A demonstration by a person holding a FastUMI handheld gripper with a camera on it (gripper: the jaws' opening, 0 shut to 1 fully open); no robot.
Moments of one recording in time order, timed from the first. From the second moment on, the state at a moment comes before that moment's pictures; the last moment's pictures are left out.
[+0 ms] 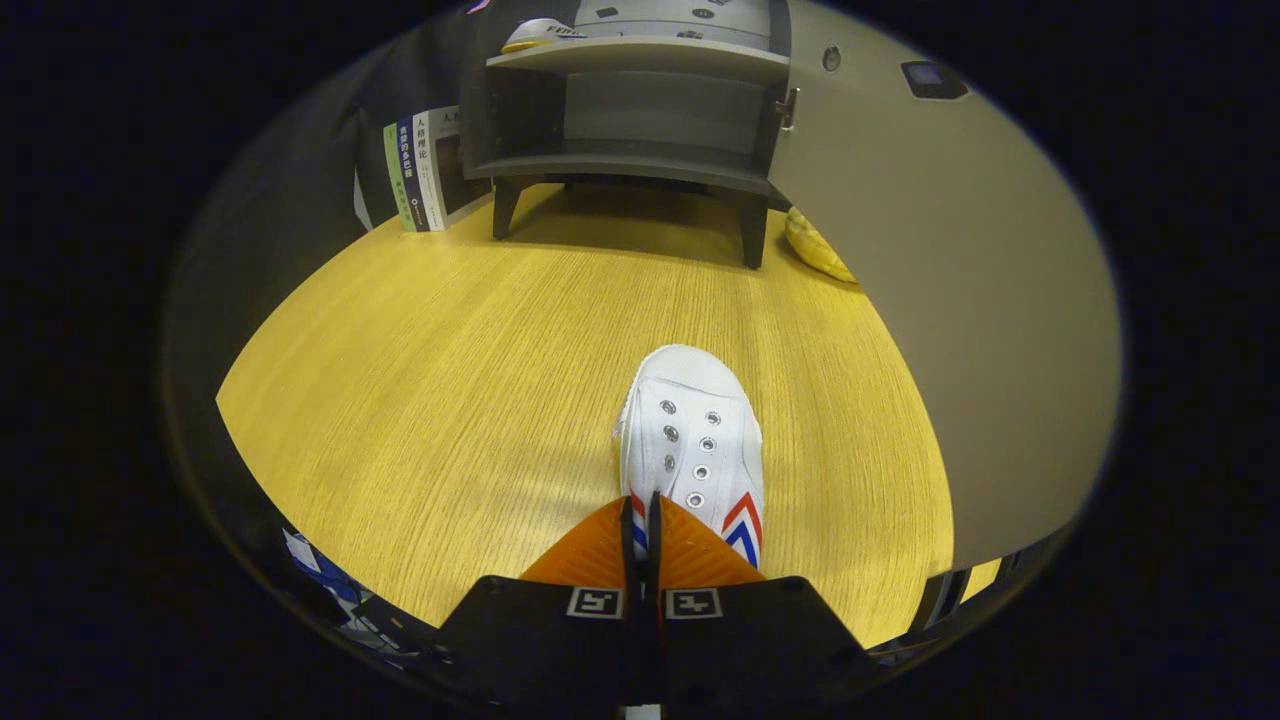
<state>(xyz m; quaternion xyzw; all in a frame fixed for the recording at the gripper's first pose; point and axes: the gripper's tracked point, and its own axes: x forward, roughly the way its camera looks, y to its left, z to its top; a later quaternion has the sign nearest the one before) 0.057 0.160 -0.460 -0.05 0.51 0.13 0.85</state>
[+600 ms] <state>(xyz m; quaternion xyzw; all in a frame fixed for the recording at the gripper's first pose) 0.112 0.190 -0.378 0.00 0.44 0.14 0.88</state>
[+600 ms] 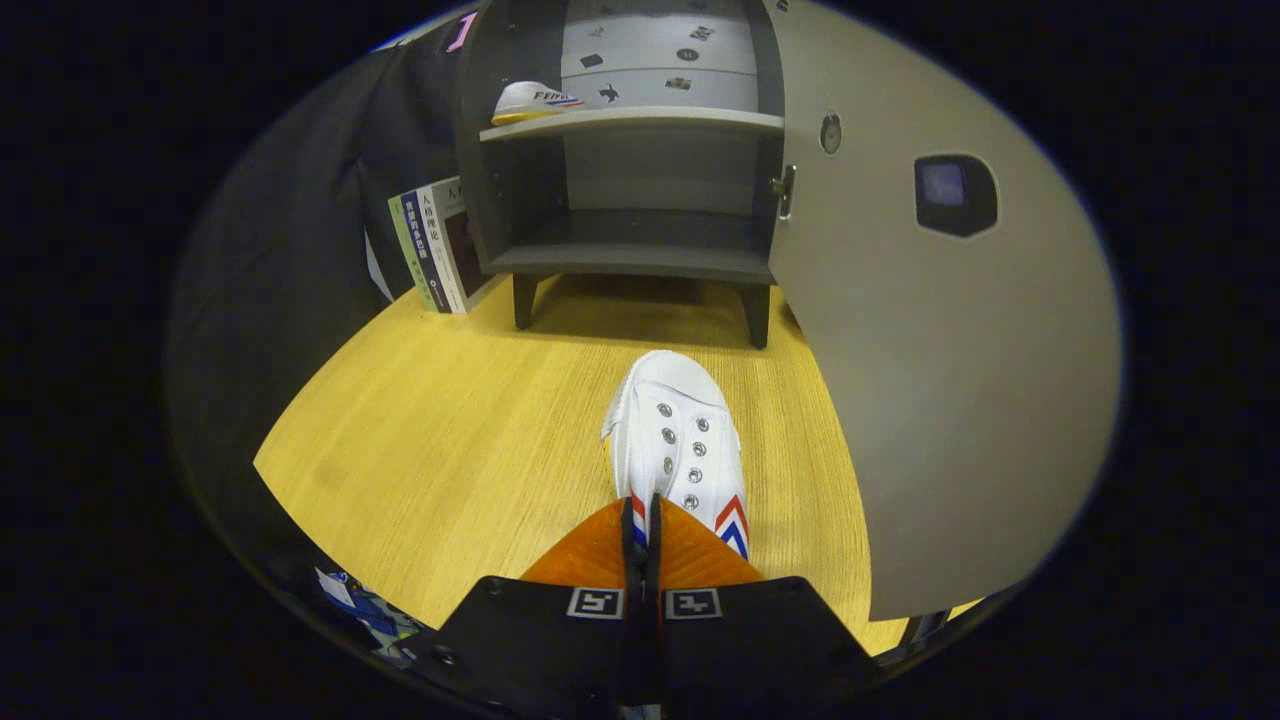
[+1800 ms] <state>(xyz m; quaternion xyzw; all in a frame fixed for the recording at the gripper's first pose) 0.315 0.260 -0.184 0.03 0.26 0.18 0.95</state>
